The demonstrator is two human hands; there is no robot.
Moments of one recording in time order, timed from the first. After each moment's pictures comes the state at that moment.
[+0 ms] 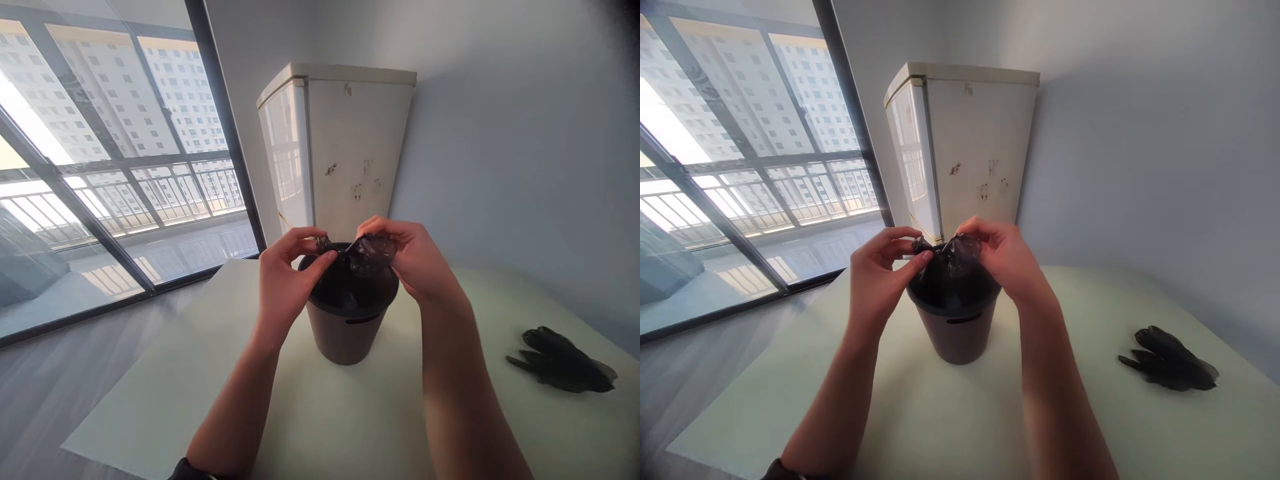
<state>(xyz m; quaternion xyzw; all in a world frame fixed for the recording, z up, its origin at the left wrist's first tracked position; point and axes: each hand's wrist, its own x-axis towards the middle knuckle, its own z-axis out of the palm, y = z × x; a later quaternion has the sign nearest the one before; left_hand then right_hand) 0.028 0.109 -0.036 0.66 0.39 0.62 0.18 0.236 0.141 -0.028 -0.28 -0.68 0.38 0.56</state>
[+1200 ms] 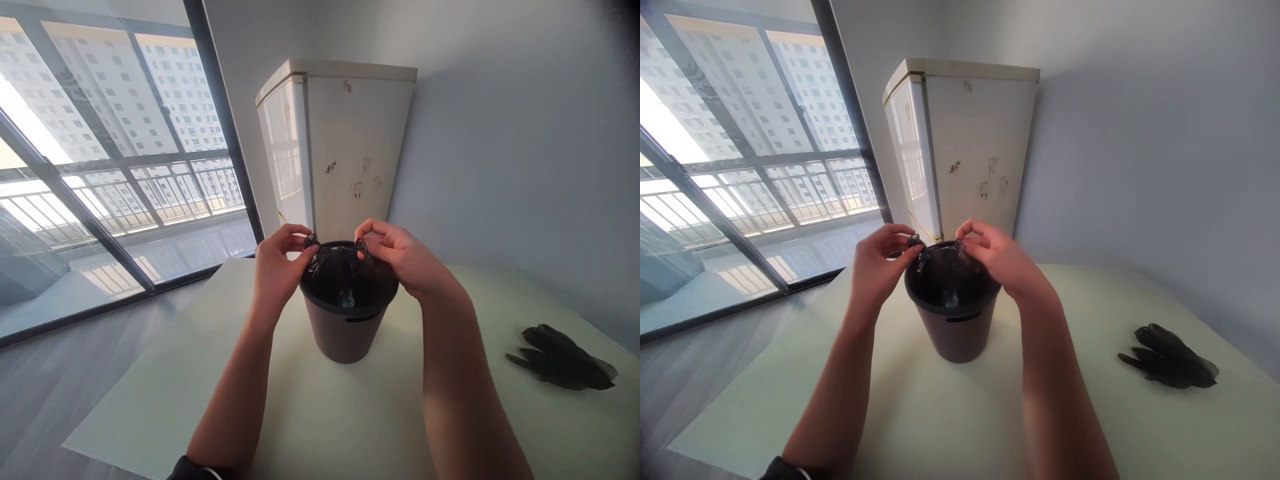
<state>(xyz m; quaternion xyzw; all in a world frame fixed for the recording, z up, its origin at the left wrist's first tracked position) 0.009 0.140 -0.043 0.66 0.46 0.57 0.17 0.243 0.145 -0.034 -0.36 -0.65 0.49 0.45</state>
